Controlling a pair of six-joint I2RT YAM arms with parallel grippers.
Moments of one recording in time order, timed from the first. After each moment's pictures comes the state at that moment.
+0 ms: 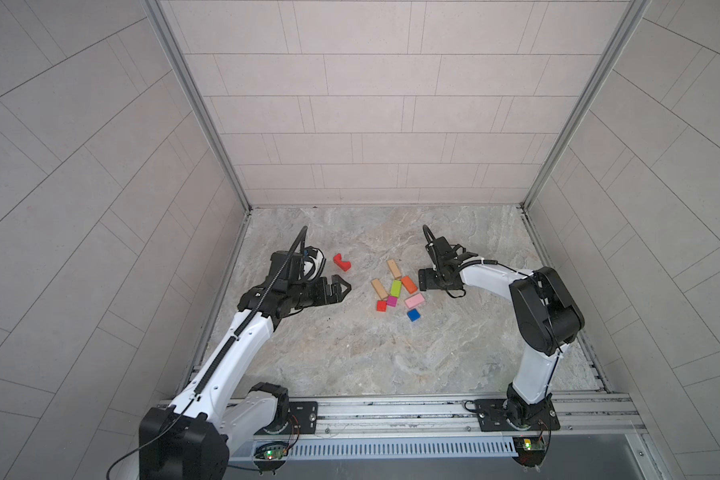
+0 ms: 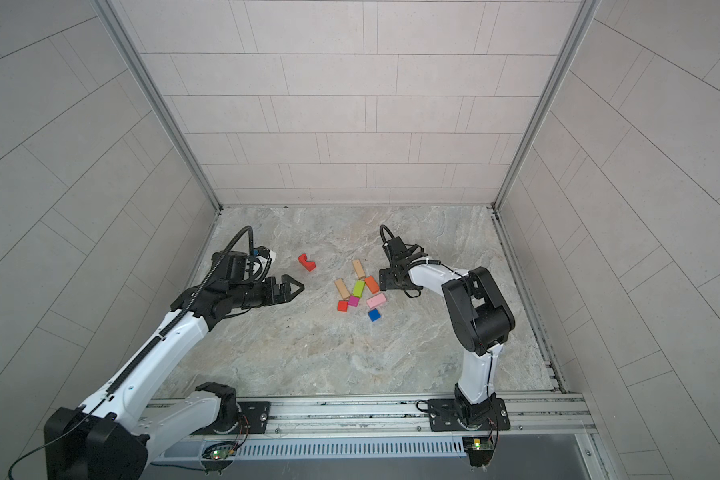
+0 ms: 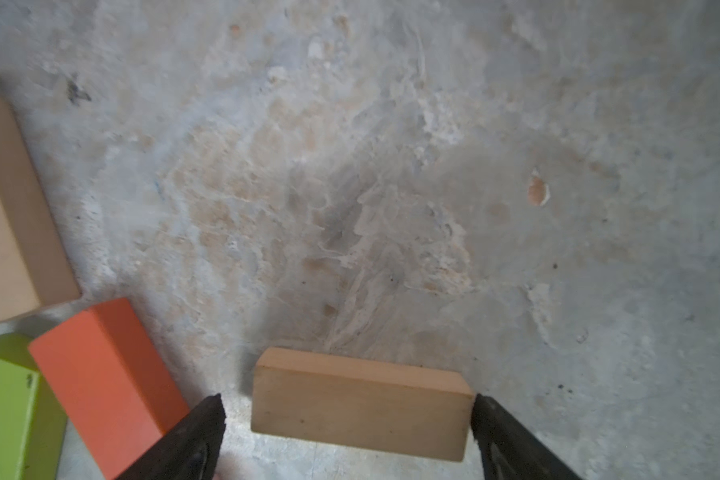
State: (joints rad) left arm -0.22 1.05 0.83 -0.60 0.50 -0.40; right arm 0.39 1.84 1.17 -0.49 0.12 0.38
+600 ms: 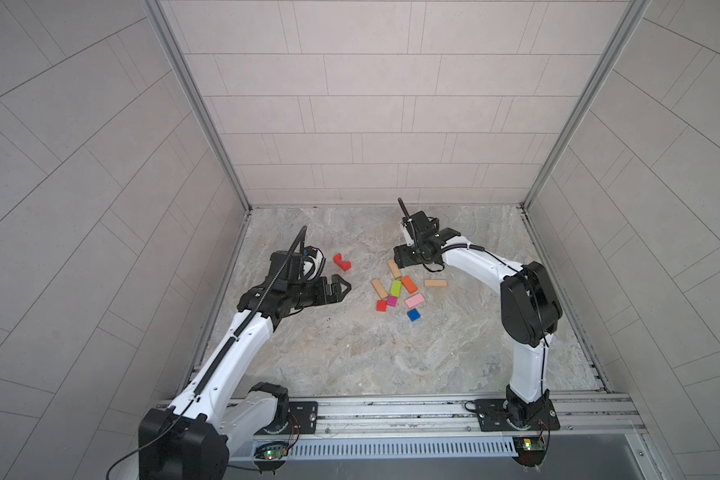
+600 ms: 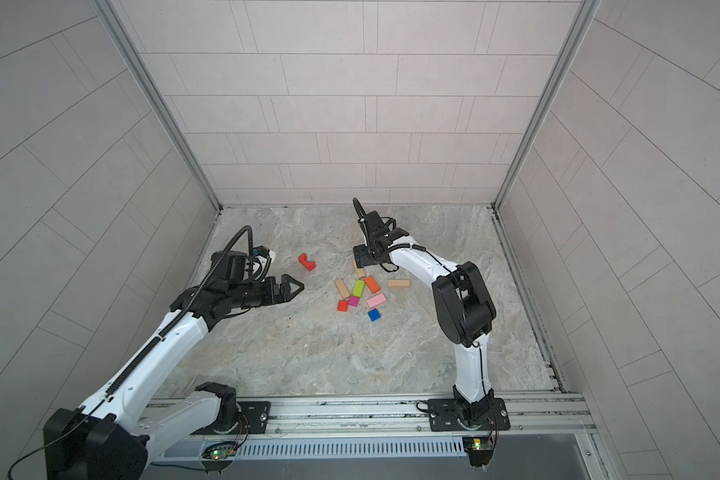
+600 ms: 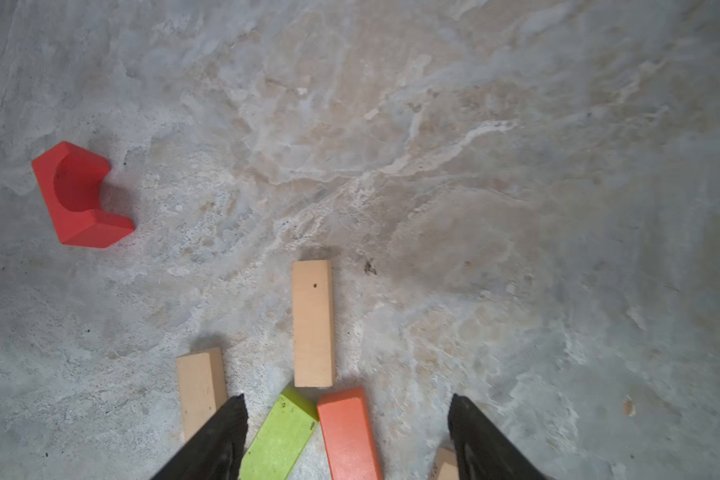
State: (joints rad) left arm -0.22 1.05 0.83 -0.60 0.50 -0.40; right arm 0.50 1.98 1.60 -0.62 0.03 0.25
